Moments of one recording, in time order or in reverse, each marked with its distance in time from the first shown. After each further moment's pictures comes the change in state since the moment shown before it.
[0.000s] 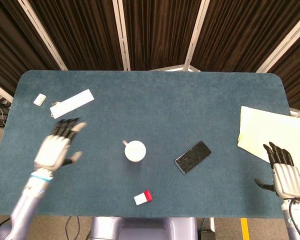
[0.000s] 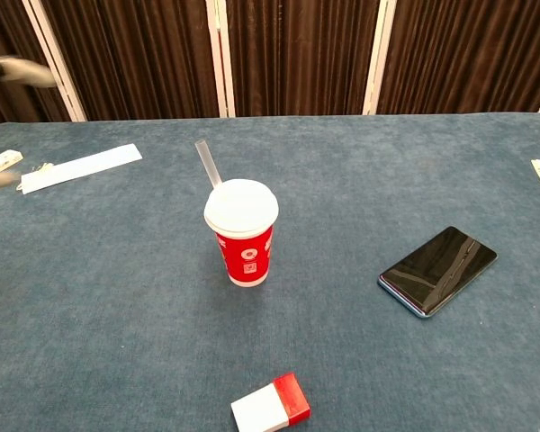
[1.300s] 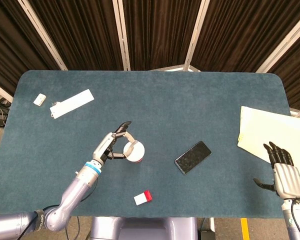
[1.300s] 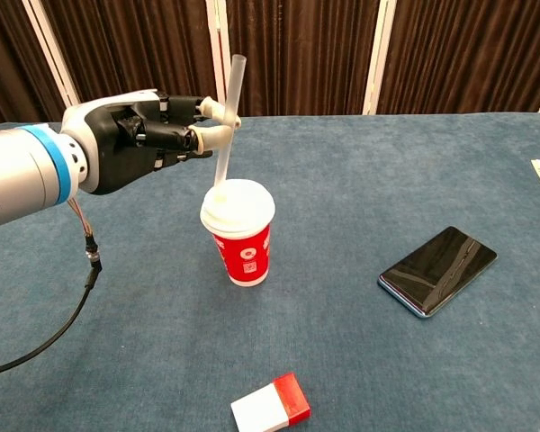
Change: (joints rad) left arm -0.236 -0.359 -0.289 0.041 -0.377 -0.424 -0.810; right arm -0.002 0.009 0.003 -0.010 -0.001 -0.007 0.067
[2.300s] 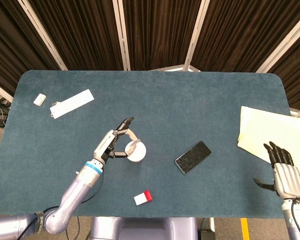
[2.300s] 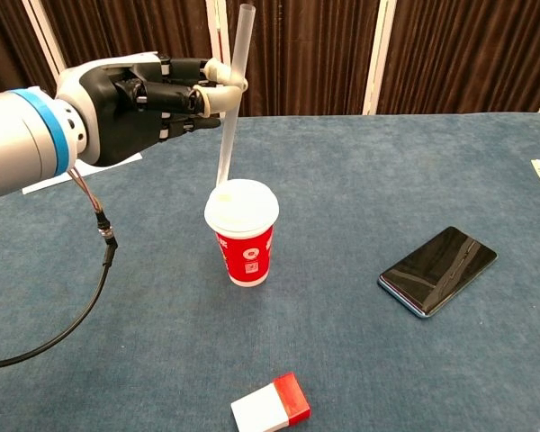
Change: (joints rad) left arm 0.017 -0.001 -0.051 -0.084 -0.001 0.036 0.046; right arm 0.000 0.000 0.000 0.001 -0.002 0.002 0.004
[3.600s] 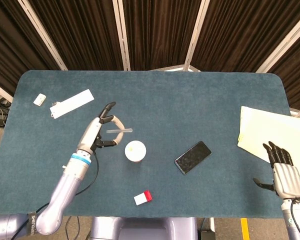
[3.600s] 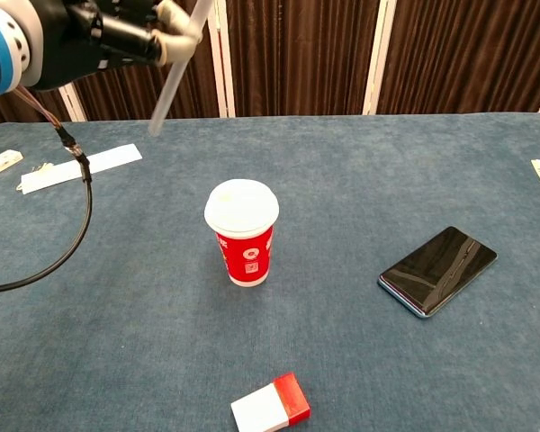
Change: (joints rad) left arm 0.006 0.085 -0.144 -0.170 -0.209 0.131 0.457; right arm 0.001 -0.002 -0.001 0.001 -0.005 0.002 -0.003
